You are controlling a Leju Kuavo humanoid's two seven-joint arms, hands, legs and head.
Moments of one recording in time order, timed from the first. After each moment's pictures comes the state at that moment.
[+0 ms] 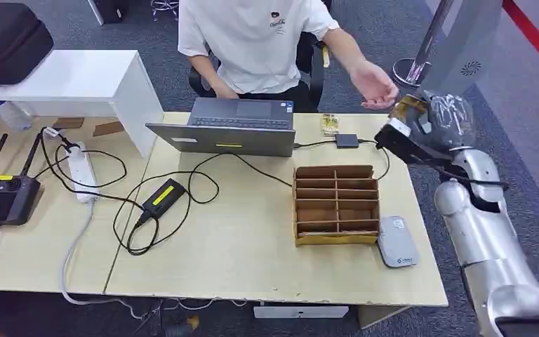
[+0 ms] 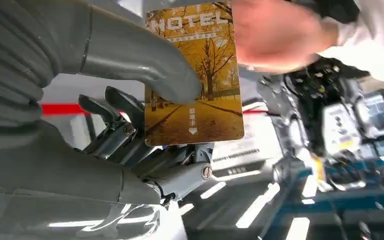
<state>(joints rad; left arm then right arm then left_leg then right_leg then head) -0.13 -0.09 -0.09 -0.44 0.26 -0.02 0.09 -0.75 -0.23 0.24 -0.96 0.96 -0.29 -0.19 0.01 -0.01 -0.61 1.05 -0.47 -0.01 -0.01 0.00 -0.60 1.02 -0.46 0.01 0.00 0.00</state>
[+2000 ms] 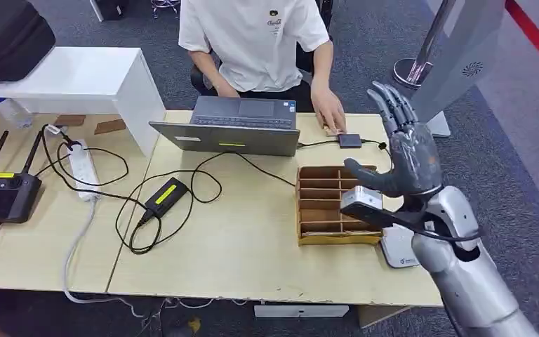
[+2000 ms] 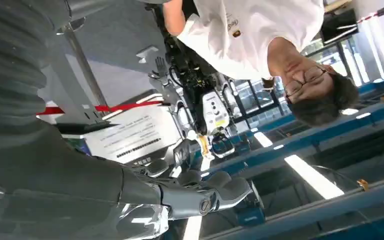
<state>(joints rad) -0.11 -0.08 -0.12 -0.42 0.32 -0.01 0.03 -0.42 -0.32 0.41 -1.52 0.80 -0.37 -0.27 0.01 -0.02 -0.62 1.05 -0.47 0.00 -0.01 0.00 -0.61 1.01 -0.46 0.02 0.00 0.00</state>
